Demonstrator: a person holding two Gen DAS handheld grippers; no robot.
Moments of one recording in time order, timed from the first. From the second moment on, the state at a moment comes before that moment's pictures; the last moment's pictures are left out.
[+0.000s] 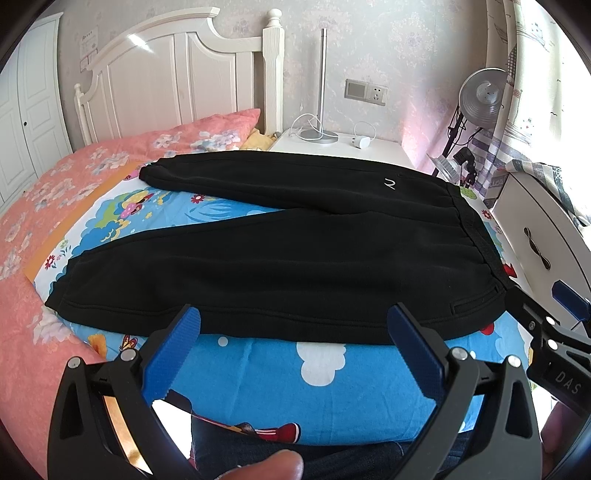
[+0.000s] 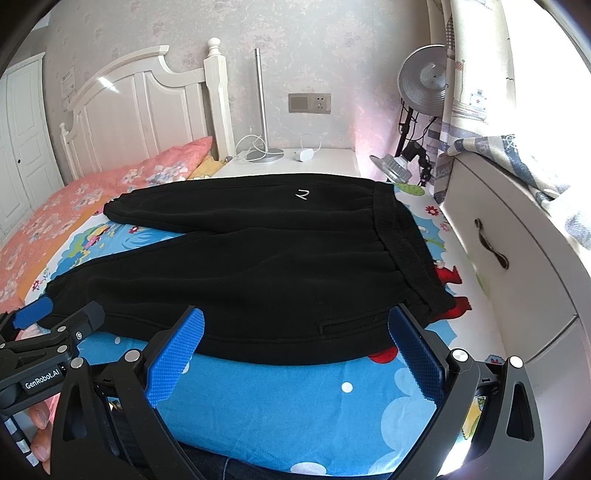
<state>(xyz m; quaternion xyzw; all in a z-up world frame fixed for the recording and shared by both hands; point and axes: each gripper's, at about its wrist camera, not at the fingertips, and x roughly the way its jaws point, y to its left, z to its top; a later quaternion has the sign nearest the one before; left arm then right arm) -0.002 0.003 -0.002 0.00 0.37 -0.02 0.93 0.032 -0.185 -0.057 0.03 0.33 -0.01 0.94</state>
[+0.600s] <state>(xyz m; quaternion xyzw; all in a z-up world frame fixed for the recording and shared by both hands) 0.090 0.024 -0.044 -0.08 0.42 -0.10 0.90 0.349 -0.385 -0.093 0.08 0.47 -0.04 0.88</state>
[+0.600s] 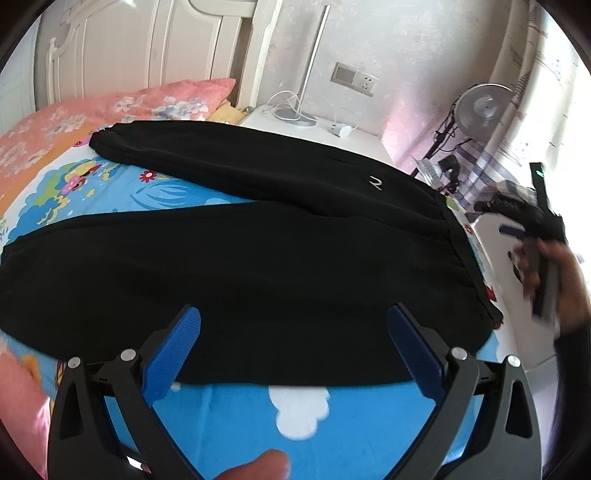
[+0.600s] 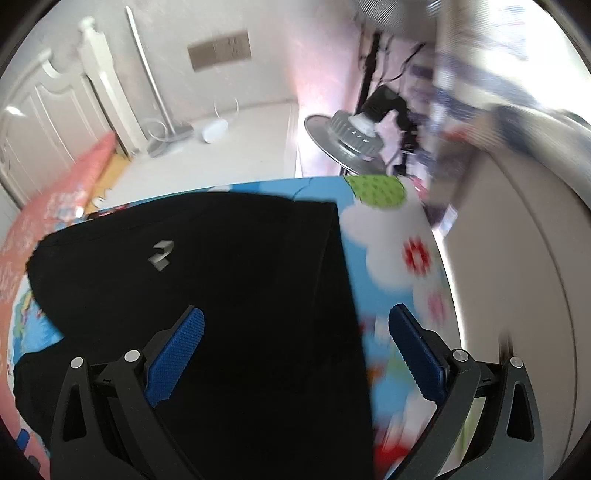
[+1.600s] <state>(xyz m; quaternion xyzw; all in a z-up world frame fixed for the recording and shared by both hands) 0.238 0.079 -0.055 -0.11 0.45 -0.03 0.89 0.448 -0.348 -0.083 -0.15 0.47 0.21 0.84</state>
